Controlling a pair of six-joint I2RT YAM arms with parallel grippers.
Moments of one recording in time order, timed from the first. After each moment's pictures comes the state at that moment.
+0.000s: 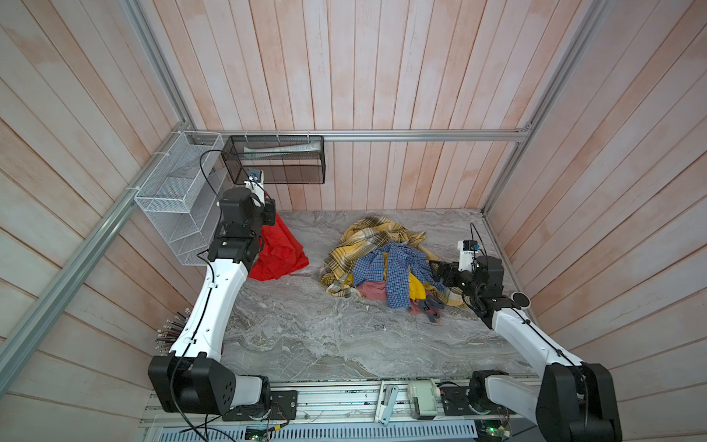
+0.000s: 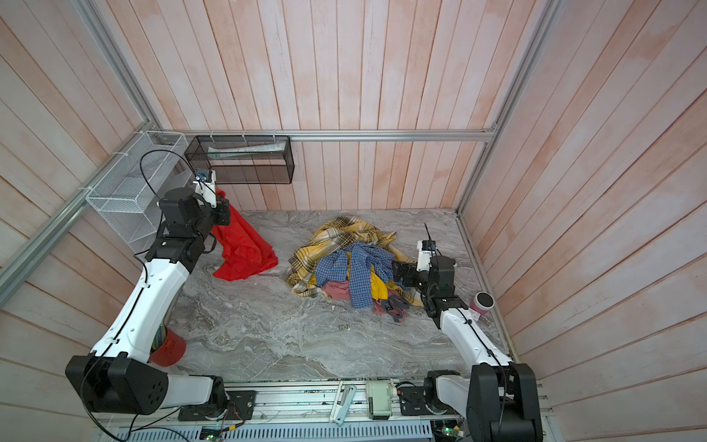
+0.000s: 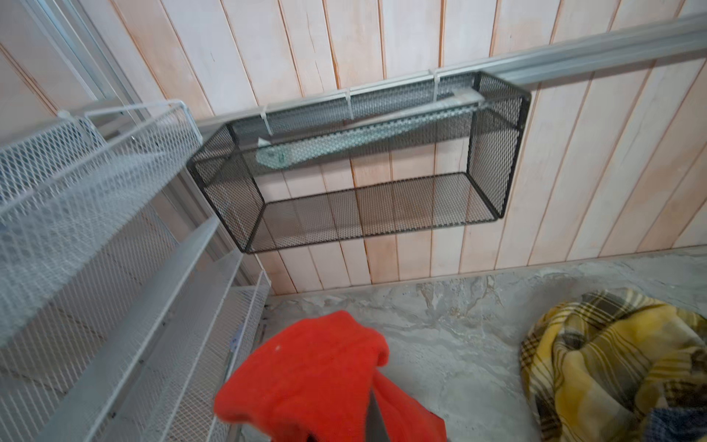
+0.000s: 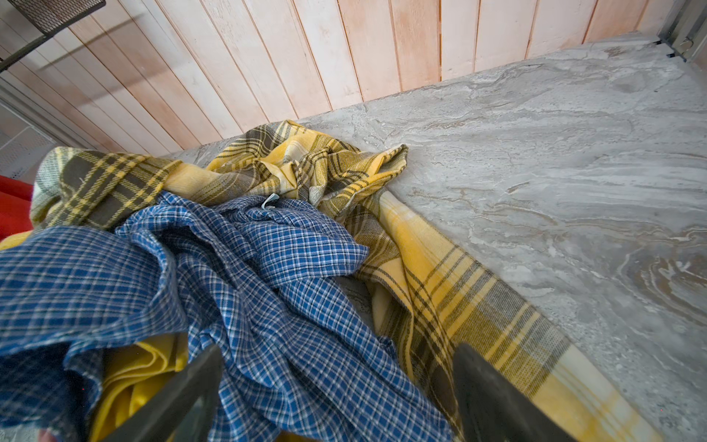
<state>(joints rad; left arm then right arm) -0.06 1.36 1.35 -0.25 -0.09 0.16 0.06 1.15 0.57 0.13 -0.29 0.26</state>
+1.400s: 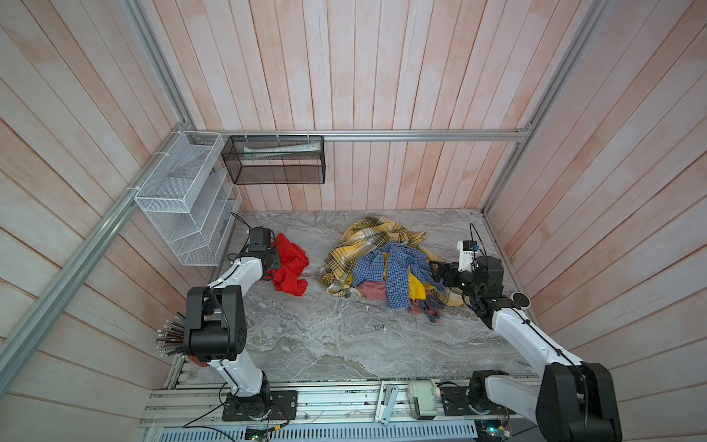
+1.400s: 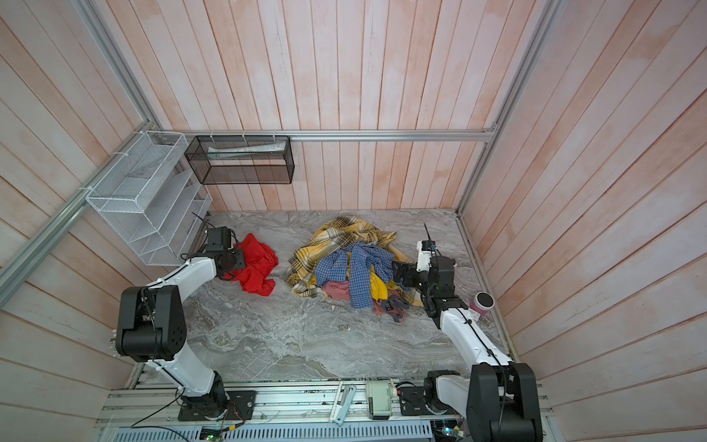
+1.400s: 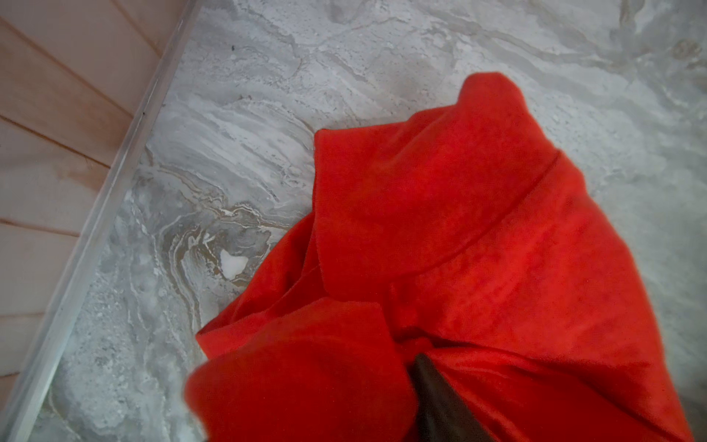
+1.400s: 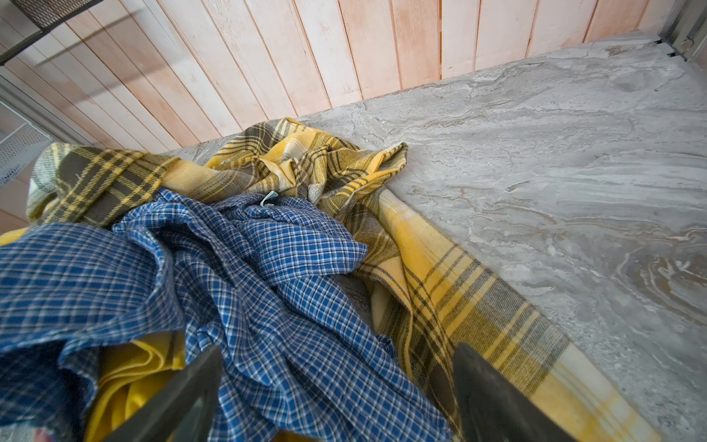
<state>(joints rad) 0.03 1.71 1.11 -0.31 -0.18 -0.16 0.06 1.16 0.57 0.13 -0.29 0.25</state>
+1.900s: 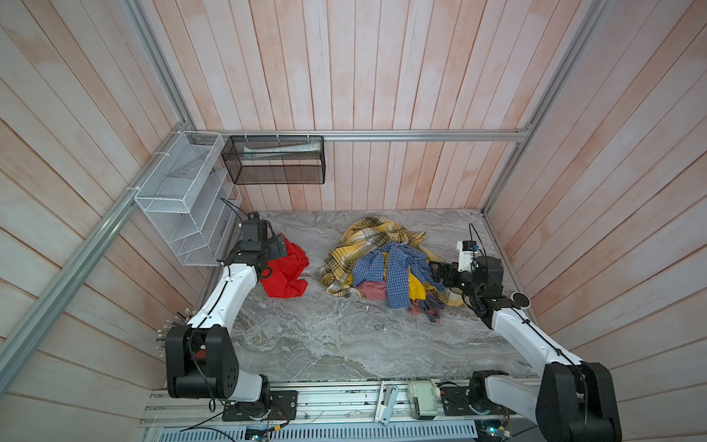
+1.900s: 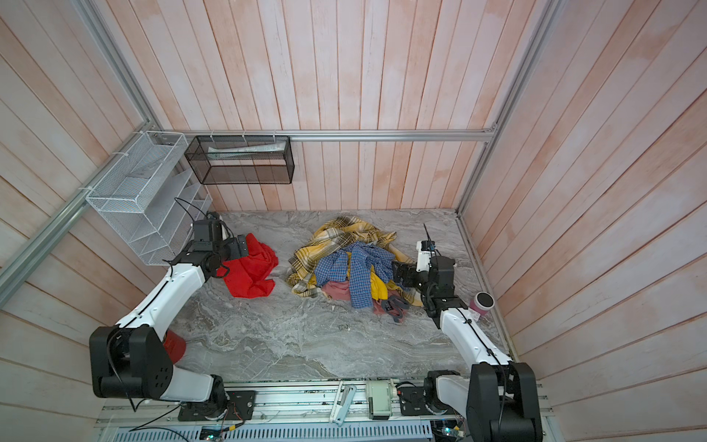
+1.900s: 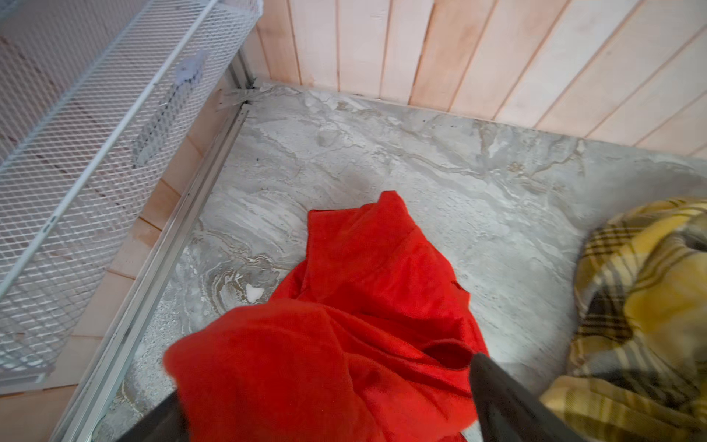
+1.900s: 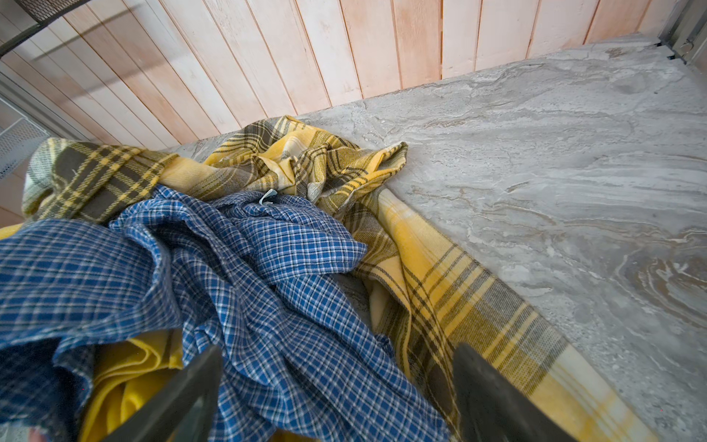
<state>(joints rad) -0.04 1.45 1.13 -0.39 -0.19 -0.16 0.06 1.16 0.57 0.13 -0.29 0.24</state>
